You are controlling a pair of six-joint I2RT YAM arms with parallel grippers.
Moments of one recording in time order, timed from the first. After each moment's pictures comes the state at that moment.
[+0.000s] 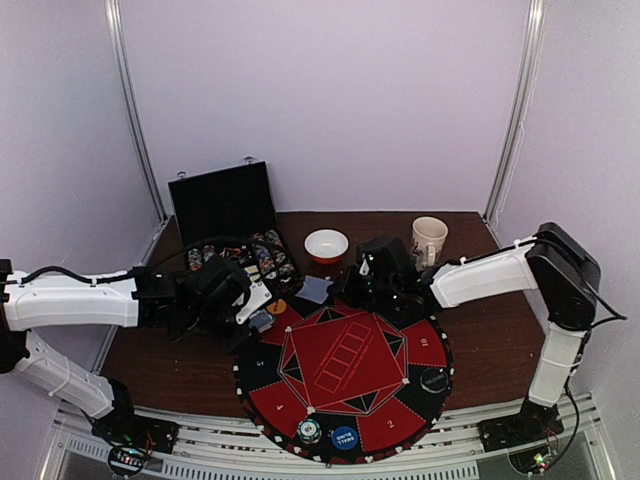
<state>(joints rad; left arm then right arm) -1.01 1.30 0.87 -0.56 -0.26 0.04 0.83 1.84 1.04 0.24 -0.08 1.08</state>
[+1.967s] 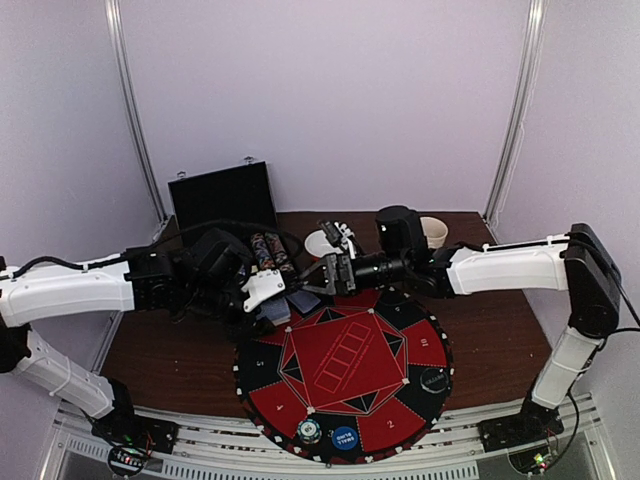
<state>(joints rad) -1.00 1.31 1.01 -0.59 -0.06 0.27 0.83 1.71 1.12 0.26 -0.71 0.68</state>
